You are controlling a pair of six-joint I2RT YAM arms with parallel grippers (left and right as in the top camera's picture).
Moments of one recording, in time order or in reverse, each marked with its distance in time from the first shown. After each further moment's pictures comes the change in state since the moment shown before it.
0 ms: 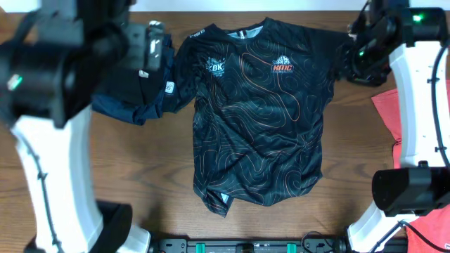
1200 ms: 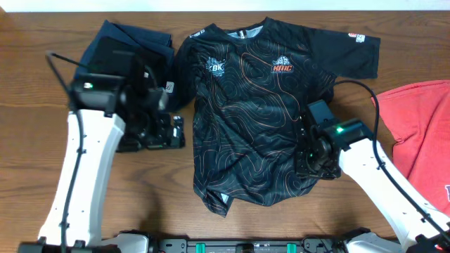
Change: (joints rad) left arm 0.043 -0.237 -1.115 0.036 0.340 -0.137; right arm 0.337 -0.501 -1.128 0.443 0.017 0.292
